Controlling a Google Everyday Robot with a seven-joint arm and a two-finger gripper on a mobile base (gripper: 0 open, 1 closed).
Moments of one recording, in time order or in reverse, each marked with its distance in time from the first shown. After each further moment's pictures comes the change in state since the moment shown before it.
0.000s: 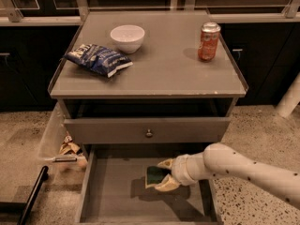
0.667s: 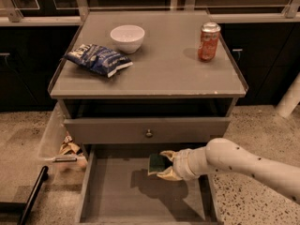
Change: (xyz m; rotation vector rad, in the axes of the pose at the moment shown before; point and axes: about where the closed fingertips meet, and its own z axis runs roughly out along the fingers) arm -0.020 -0.012 -0.026 0.045 0.031 -0.045
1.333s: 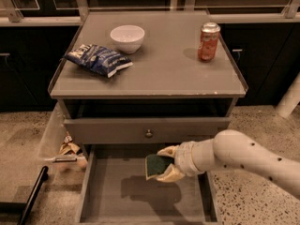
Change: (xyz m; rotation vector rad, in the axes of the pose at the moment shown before) arm -0.057 0.006 -0.056 0.044 -0.012 -0.102
